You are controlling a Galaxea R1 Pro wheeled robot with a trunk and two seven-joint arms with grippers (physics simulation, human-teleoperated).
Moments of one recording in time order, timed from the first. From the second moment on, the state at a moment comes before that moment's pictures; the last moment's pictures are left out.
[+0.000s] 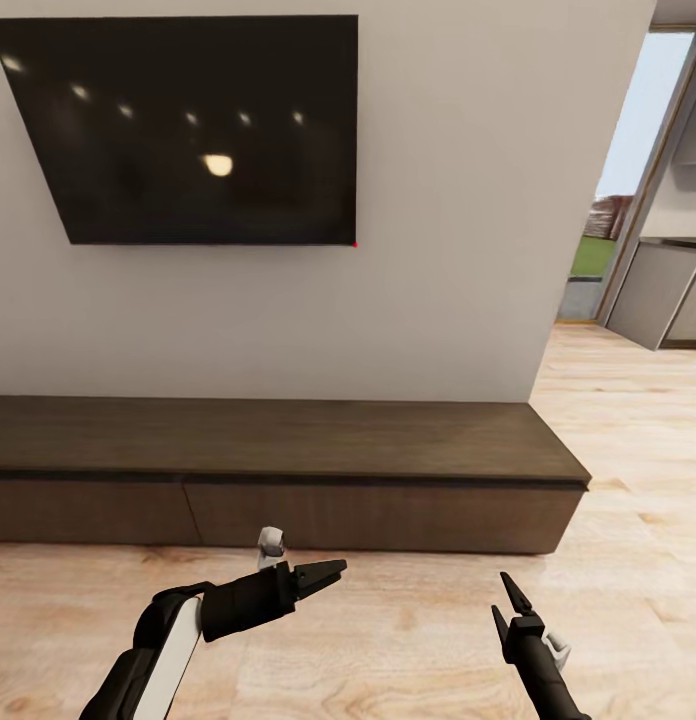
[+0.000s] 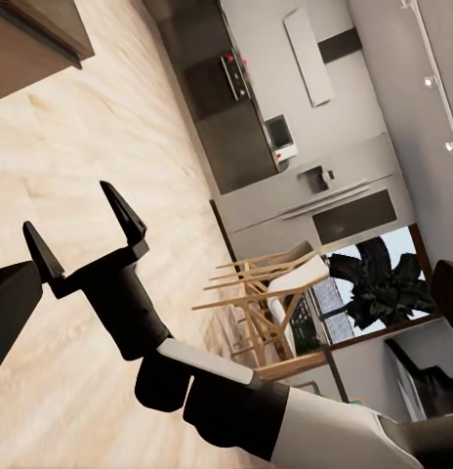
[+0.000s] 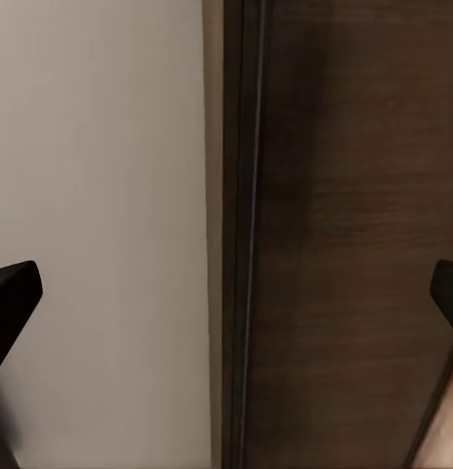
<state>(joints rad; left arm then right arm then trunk) -0.25 -0.04 -0.01 -1.33 0.52 0.99 -0.98 -0.30 -0.08 -0.21 -0.44 -1.37 0.20 0.86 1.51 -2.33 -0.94</state>
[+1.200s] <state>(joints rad) -0.25 -0.04 -0.01 -1.33 0.52 0.99 -0.98 -0.30 -0.08 -0.21 -0.44 -1.37 0.20 0.86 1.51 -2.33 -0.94</state>
